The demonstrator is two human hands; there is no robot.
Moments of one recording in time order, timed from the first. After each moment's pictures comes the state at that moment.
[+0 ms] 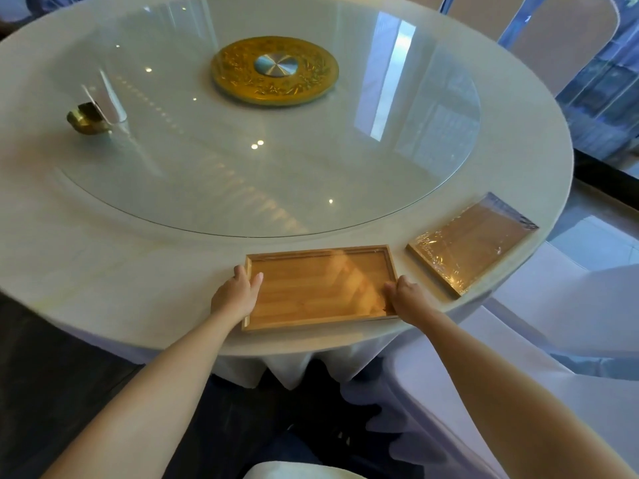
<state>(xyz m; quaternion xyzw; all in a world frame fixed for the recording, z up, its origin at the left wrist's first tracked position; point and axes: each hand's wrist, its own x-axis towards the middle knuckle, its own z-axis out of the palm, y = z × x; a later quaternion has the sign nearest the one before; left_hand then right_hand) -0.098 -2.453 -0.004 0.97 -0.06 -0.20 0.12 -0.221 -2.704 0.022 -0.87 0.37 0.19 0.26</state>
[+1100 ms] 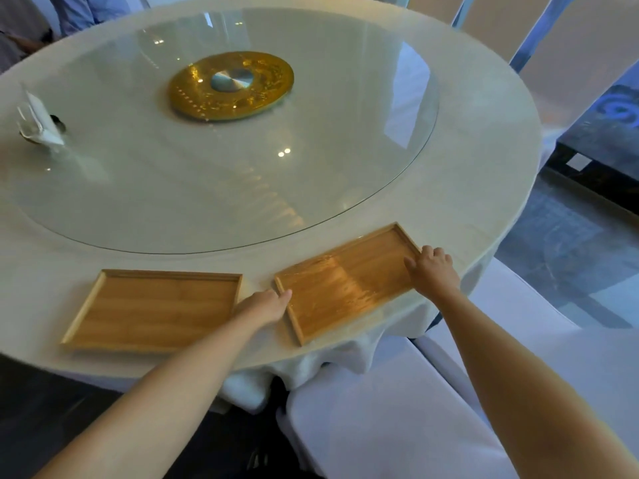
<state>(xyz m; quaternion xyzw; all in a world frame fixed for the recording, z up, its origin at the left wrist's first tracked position) -0.177 -2.783 0.007 0.94 0.00 -0.35 0.06 -0.229 -3.052 0.031 -0.93 0.30 0.11 0.18</state>
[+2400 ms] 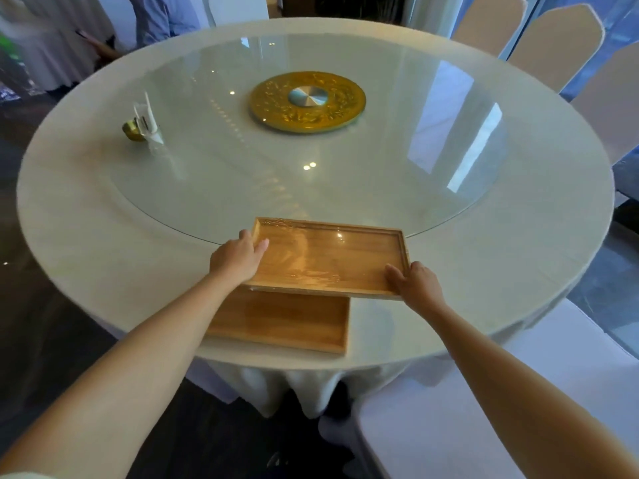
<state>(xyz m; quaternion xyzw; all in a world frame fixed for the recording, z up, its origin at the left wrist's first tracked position) -0.098 -2.562 0.080 0.99 -0.01 -0.10 0.09 -0.192 -2.834 0.060 -0.92 0.26 0.06 0.29</state>
